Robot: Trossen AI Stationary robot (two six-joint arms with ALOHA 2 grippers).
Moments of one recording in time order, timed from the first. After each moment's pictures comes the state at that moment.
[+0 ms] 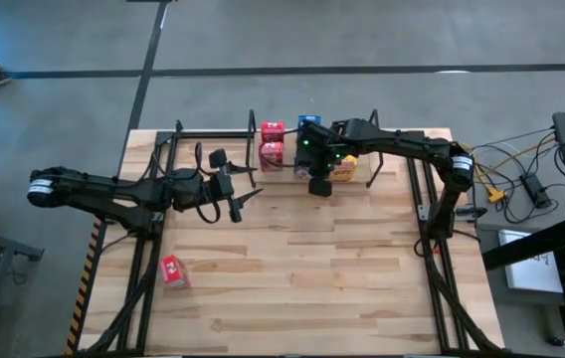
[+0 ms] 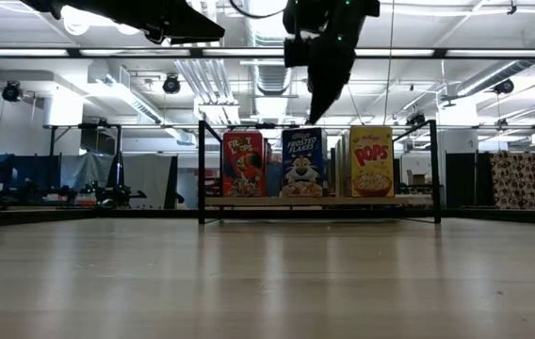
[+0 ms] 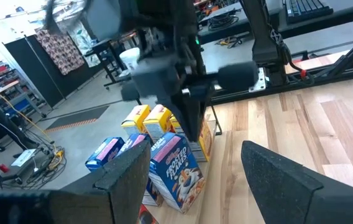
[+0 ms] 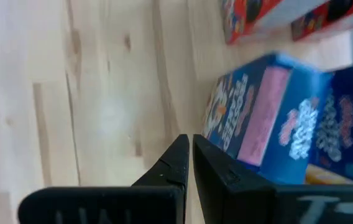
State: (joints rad) left arm -0.01 1.05 0.70 0.21 -0.37 0.32; right arm -0.32 1.80 1.70 -1.06 -0.05 -0.24
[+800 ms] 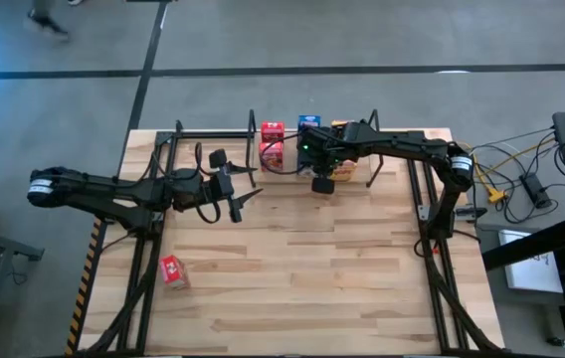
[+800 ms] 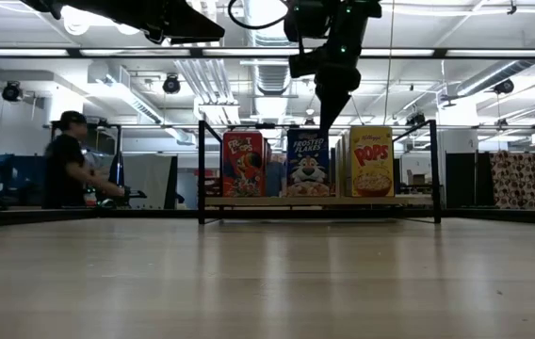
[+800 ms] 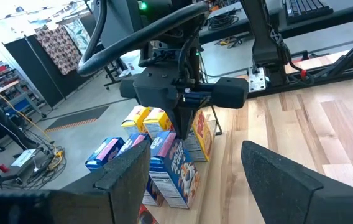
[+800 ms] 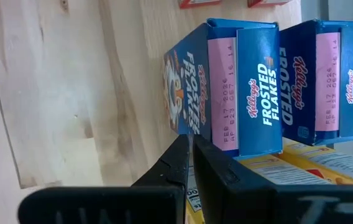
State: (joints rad) left arm -0.01 1.05 0.70 0.21 -0.37 0.32; right arm -0.32 1.80 1.65 -1.07 0.16 -0.25
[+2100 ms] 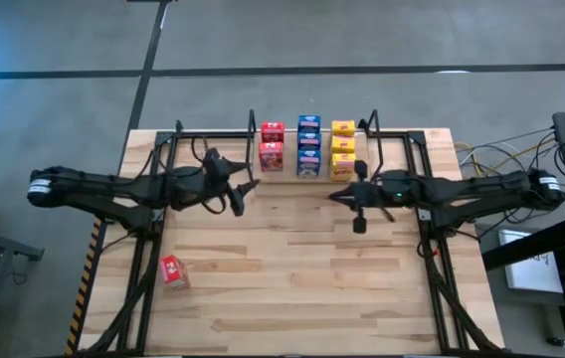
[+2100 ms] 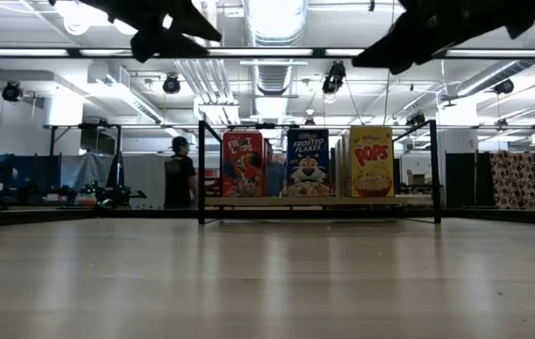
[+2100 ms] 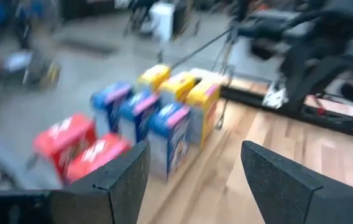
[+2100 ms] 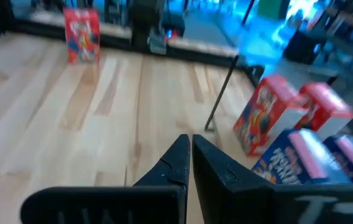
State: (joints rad) left arm -0.01 1.05 0.77 0.05 -0.50 -0.15; right arm -0.04 0.98 0.62 0.06 0.07 -0.20
